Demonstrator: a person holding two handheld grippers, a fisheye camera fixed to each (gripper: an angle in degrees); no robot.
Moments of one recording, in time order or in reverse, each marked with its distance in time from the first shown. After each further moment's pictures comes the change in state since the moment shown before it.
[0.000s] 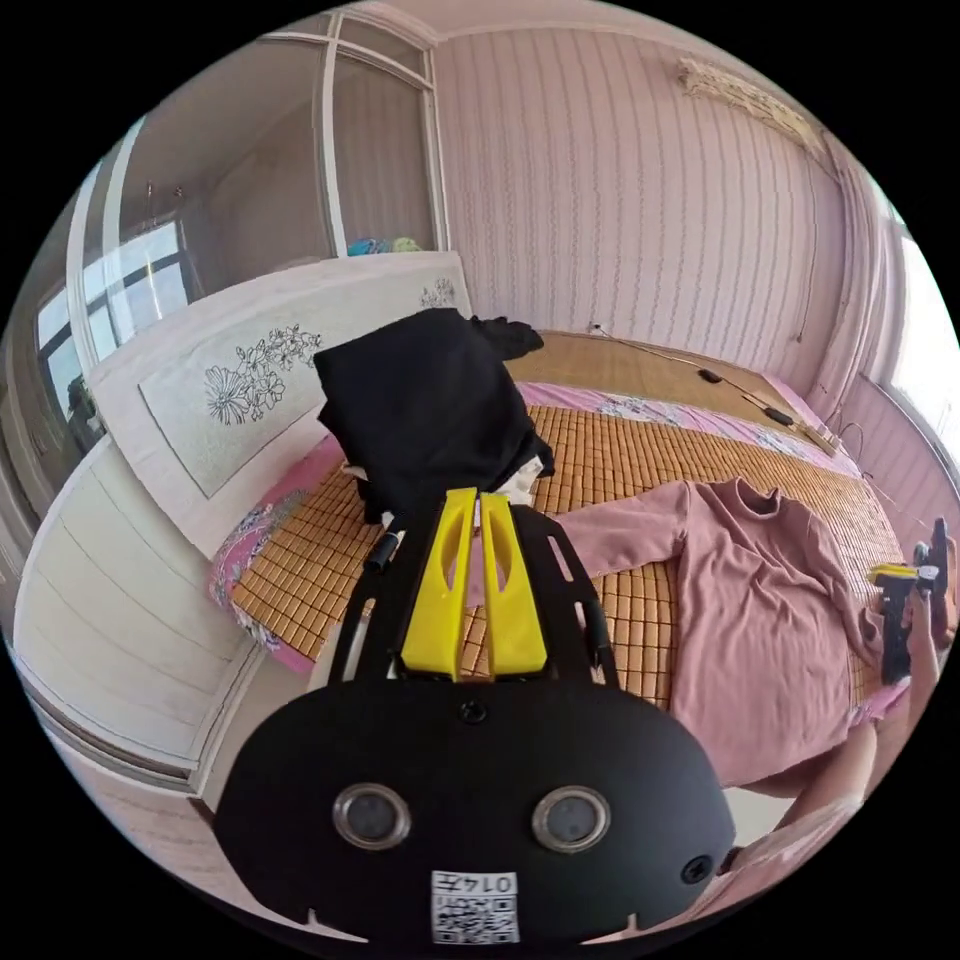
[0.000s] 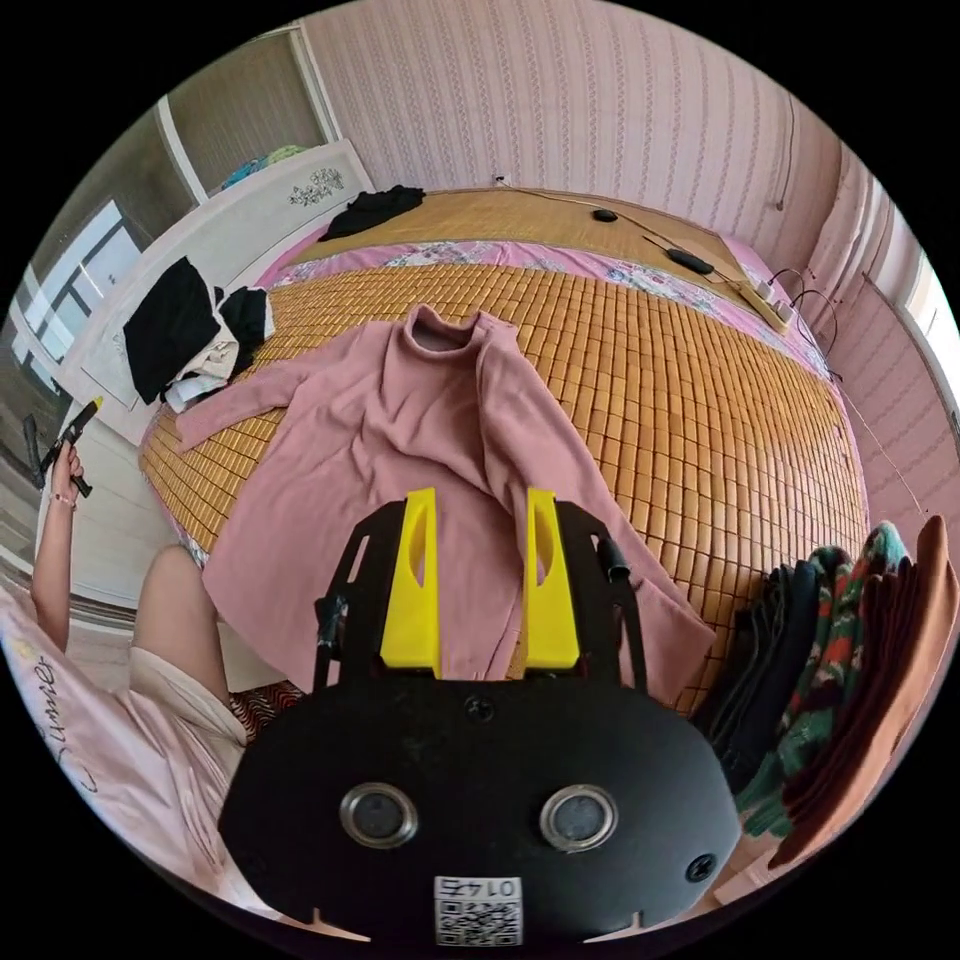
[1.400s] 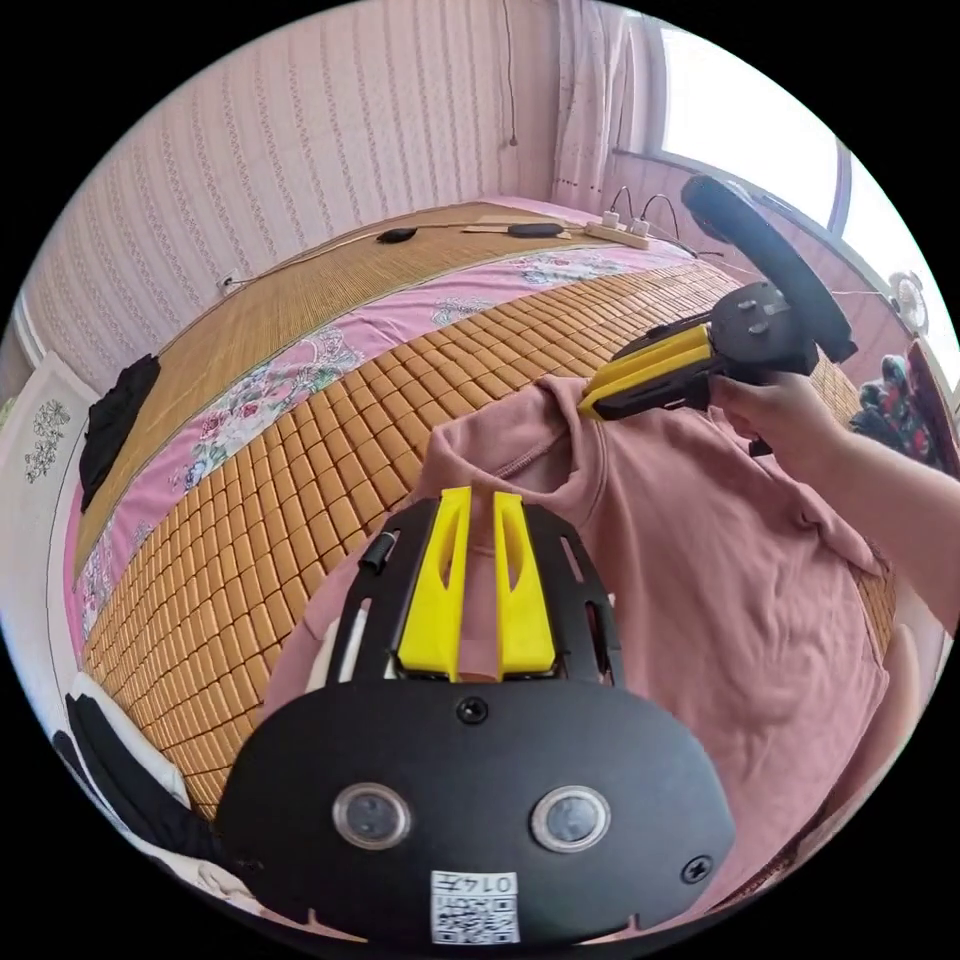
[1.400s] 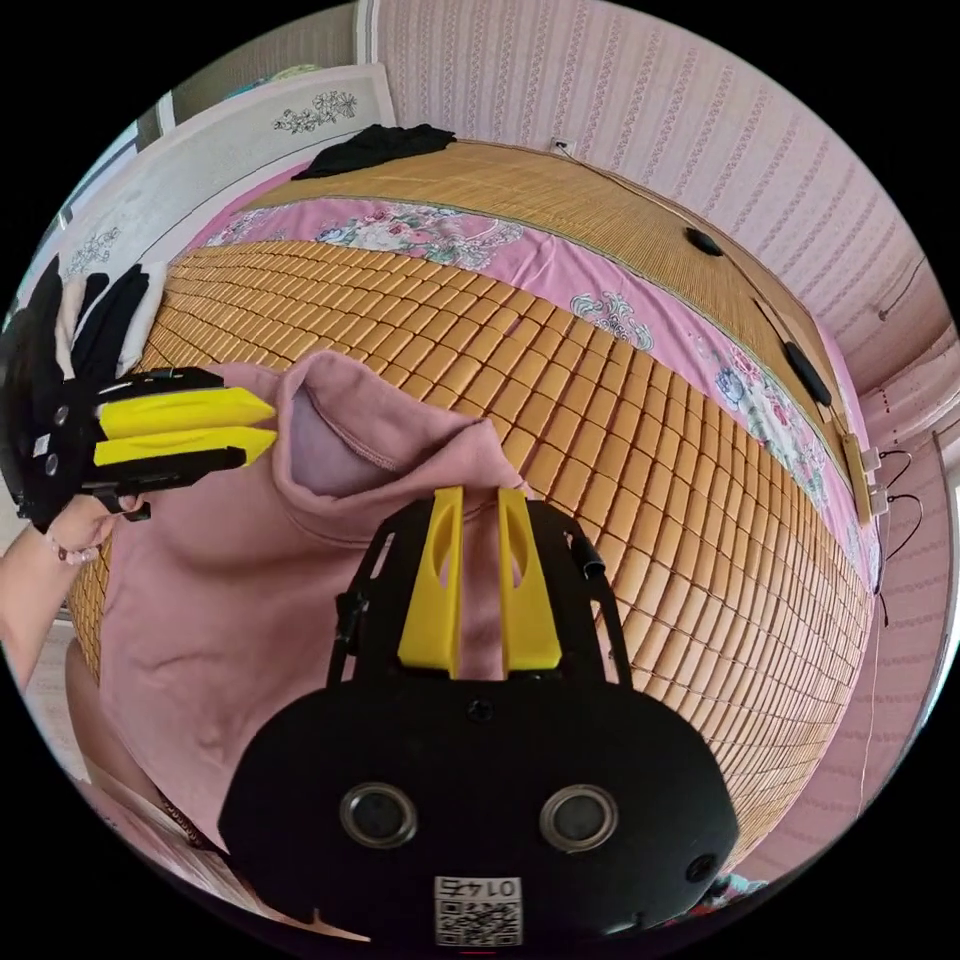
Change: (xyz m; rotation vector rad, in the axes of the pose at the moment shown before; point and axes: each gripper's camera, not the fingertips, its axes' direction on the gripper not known) left arm 0.406 -0.122 0.348 -0.243 0.464 0.681; right arm 0.106 -0.281 0.199 -0.106 0.066 -0.128
